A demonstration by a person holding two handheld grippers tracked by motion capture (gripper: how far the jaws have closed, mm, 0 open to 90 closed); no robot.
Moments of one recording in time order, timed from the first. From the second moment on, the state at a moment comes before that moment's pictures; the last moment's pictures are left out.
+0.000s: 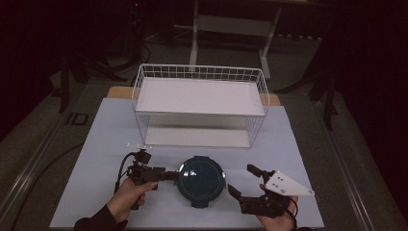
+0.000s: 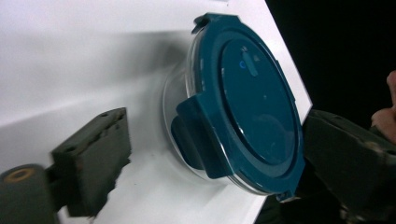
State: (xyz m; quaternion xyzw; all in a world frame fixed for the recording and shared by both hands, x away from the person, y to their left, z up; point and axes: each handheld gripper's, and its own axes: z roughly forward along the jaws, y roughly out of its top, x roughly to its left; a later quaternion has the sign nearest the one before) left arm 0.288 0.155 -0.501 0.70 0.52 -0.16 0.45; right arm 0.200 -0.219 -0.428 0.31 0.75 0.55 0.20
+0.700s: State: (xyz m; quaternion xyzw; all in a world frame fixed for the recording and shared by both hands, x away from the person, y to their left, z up) left arm 0.304 0.151 -0.531 0.66 0.53 -0.30 0.44; right arm 0.203 -0.220 -0.432 0.31 0.76 0.55 0.18
